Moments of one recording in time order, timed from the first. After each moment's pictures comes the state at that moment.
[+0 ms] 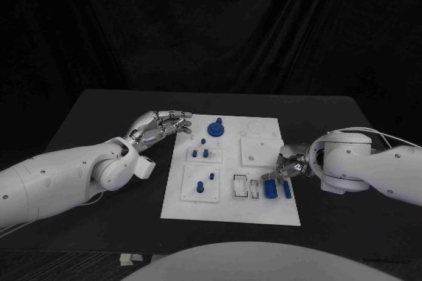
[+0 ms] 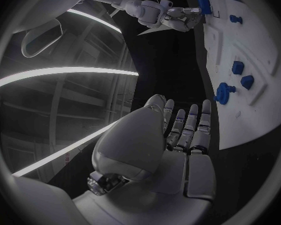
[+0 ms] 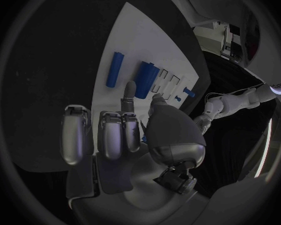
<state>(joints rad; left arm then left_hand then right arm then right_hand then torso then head) 1.12 -0.85 -0.22 1.39 -0.23 -0.02 0.64 1.64 0.17 -0.05 0.23 0.62 0.66 0.15 0.17 0.10 0.16 0.23 0.68 0.06 0.33 0.26 0.55 0.07 0.10 0.47 0.28 0.10 0.87 1.25 -0.98 -0.25 1.74 -1.20 0.11 -0.56 0.94 0.06 -0.19 0.28 0.16 1.11 0.00 0.42 0.75 1.47 -0.07 1.57 1.31 1.47 -0.13 1.57 1.31 0.05 1.47 -0.01 1.45 1.31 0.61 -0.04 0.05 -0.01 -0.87</state>
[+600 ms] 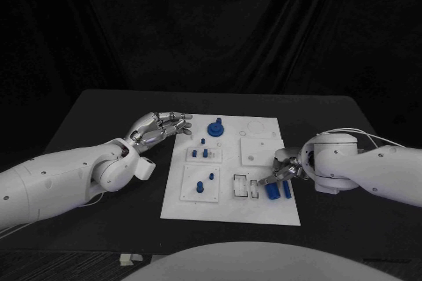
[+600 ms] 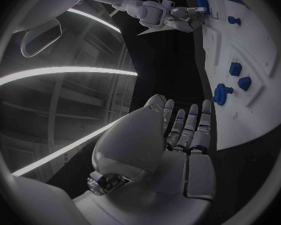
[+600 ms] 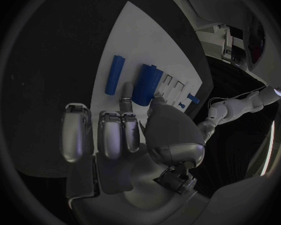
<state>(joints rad) 1.12 -0.85 -0.22 1.38 -0.23 -0.02 0.63 1.64 0.17 -0.05 0.23 0.62 0.66 0.15 0.17 0.10 0.16 0.23 0.68 0.06 0.33 0.26 0.55 0.07 0.10 0.47 0.28 0.10 0.87 1.22 -0.92 -0.25 1.69 -1.20 0.17 -0.59 0.99 0.05 -0.20 0.25 0.21 1.09 0.02 0.33 0.73 1.47 -0.06 1.57 1.31 1.47 -0.12 1.55 1.31 0.05 1.46 -0.01 1.41 1.31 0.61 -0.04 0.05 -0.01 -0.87</state>
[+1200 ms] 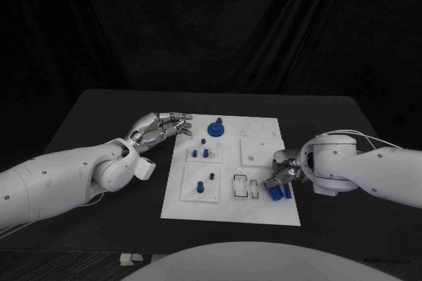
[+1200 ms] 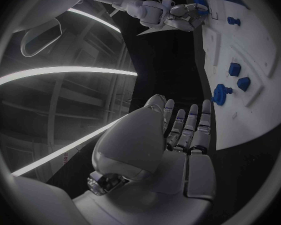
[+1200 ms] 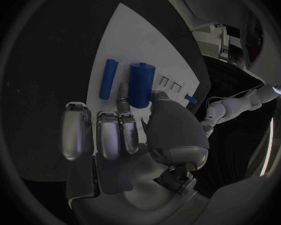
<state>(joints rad) 1.12 -0.85 -0.22 1.38 -0.23 -0.01 0.63 1.64 0.17 -0.05 0.23 0.62 0.66 0.16 0.17 0.10 0.16 0.23 0.68 0.06 0.33 0.26 0.55 0.07 0.10 0.47 0.28 0.10 0.87 1.22 -0.92 -0.24 1.69 -1.17 0.15 -0.57 1.10 -0.03 -0.03 0.30 0.96 1.08 0.01 0.33 0.84 1.46 -0.06 1.57 1.31 1.47 -0.12 1.53 1.31 0.05 1.47 0.00 1.39 1.31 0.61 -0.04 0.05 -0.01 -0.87</state>
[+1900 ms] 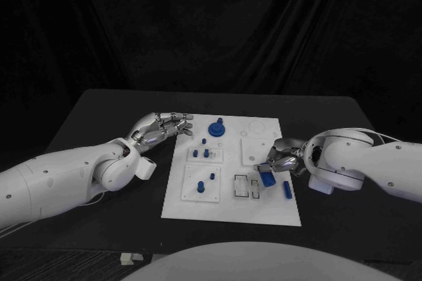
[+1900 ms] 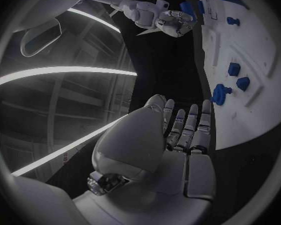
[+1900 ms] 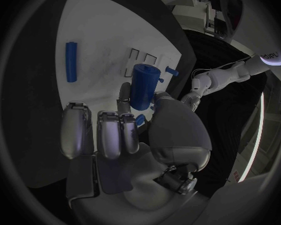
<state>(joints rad) 1.11 -0.85 -0.22 1.38 -0.23 -0.01 0.63 1.64 0.17 -0.04 0.23 0.62 0.66 0.16 0.17 0.10 0.16 0.23 0.68 0.06 0.33 0.26 0.55 0.07 0.10 0.47 0.28 0.10 0.87 1.27 -0.95 -0.25 1.76 -0.98 -0.05 -0.51 1.05 -0.08 0.05 0.35 0.96 1.06 0.00 0.39 0.98 1.46 -0.07 1.57 1.31 1.47 -0.13 1.51 1.31 0.05 1.47 -0.01 1.36 1.31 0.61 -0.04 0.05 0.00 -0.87</state>
